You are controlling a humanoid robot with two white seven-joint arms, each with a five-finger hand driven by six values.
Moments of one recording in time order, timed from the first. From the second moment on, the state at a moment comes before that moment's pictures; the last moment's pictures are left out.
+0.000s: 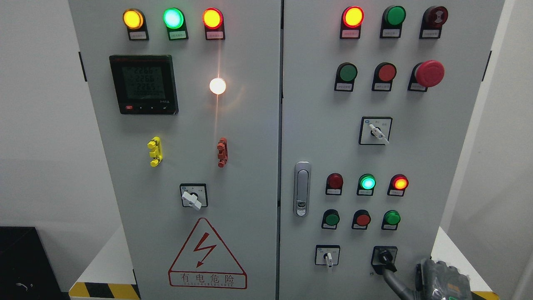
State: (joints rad) left arm 0.00 -0.10 -0.07 -0.07 0.08 -0.09 0.02; right arm -0.26 0.12 -0.25 -1.66 1.42 0.17 0.16
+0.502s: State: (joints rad) left arm 0.00 -0.10 -0.07 -0.07 0.08 -0.09 0.02; right arm -0.27 0.12 -0.25 -1.66 1.41 0.17 0.16
